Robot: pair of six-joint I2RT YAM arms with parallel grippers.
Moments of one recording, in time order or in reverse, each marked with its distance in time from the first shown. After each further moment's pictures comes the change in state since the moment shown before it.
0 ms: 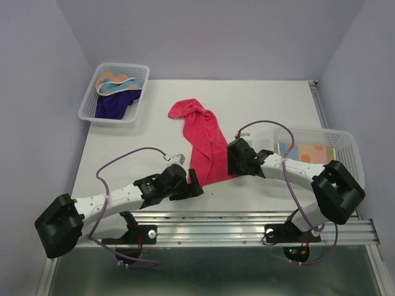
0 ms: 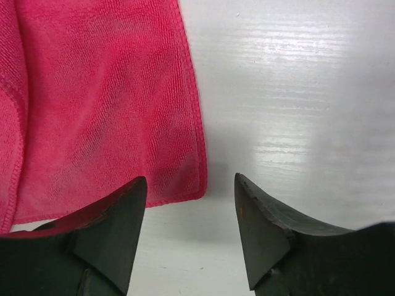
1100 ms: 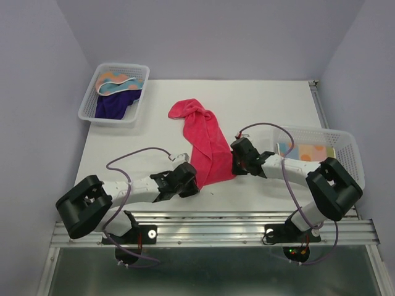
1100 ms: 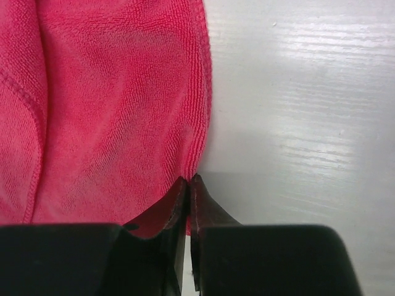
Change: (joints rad) left arm -0.012 0.288 0.054 0.128 -0.076 -0.114; right arm -0.058 0.045 -0.072 0.186 -0.163 -0.025
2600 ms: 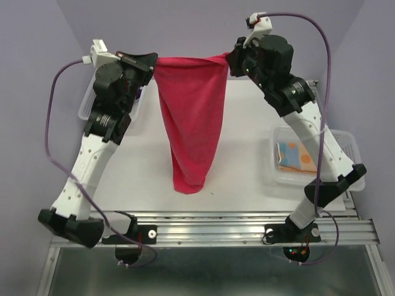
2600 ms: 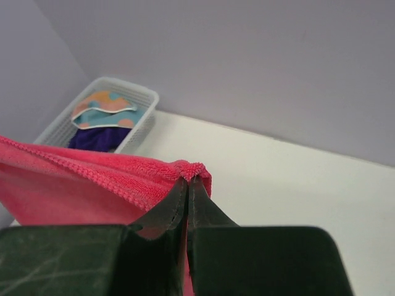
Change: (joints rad) left arm 0.563 -0.146 1.011 -0.116 -0.095 0.061; right arm -0.047 0.076 1.330 -0.338 0.034 -0.417
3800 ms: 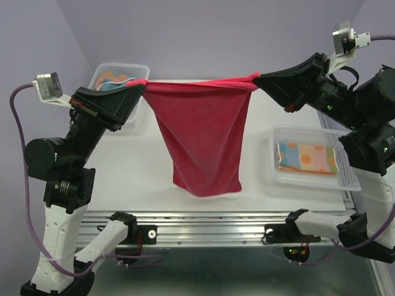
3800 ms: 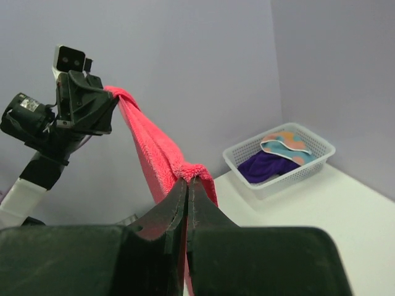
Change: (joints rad) left arm 0.111 -0.374 -0.136 0.265 0.617 -0.028; right arm -0.109 -0.404 -0.074 0.067 -0.694 0.212
